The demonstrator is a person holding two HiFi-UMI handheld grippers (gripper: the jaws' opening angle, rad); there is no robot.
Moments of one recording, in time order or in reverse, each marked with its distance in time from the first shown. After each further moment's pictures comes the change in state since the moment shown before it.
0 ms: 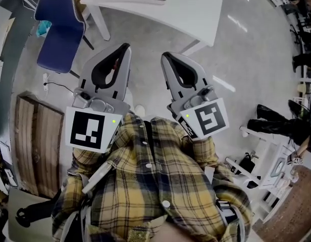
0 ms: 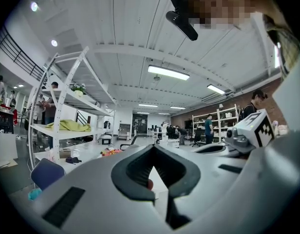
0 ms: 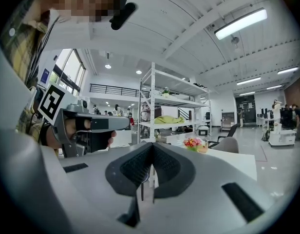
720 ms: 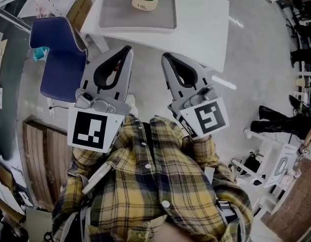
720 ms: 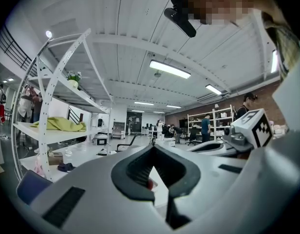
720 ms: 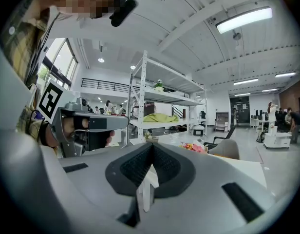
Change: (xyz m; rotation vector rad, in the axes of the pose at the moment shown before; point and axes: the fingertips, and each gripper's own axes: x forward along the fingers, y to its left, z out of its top) left arm 0.059 0.060 0.008 0.020 0.009 -0.077; right arm 0.075 -0.038 0.010 -0.014 0.013 -0.067
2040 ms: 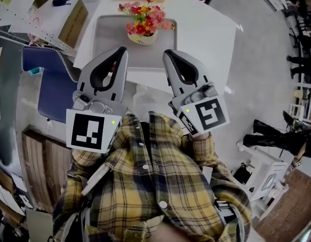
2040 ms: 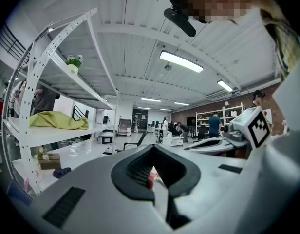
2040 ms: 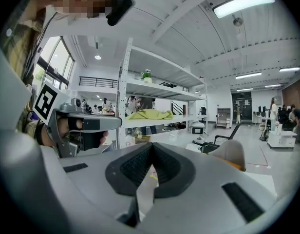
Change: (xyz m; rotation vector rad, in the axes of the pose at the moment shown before) left arm 0.048 0.066 -0.003 -0.024 0.024 0.095; right arm 0.078 -0.048 0.004 0.005 0.035 0.045
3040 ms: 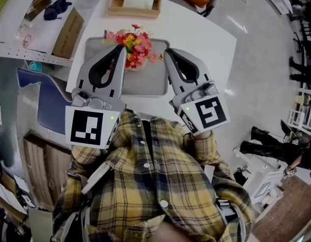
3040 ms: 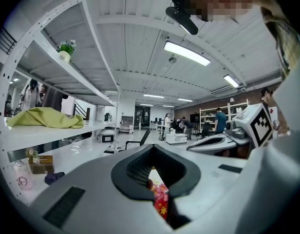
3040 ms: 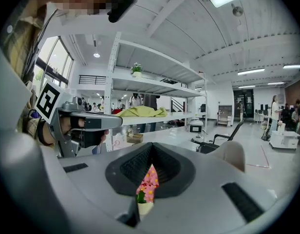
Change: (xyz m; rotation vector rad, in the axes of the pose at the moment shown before) left arm 0.108 0.028 0.019 0.007 0.033 0.034; right arm 0.055 -0.097 0.014 0.001 0.027 0.023
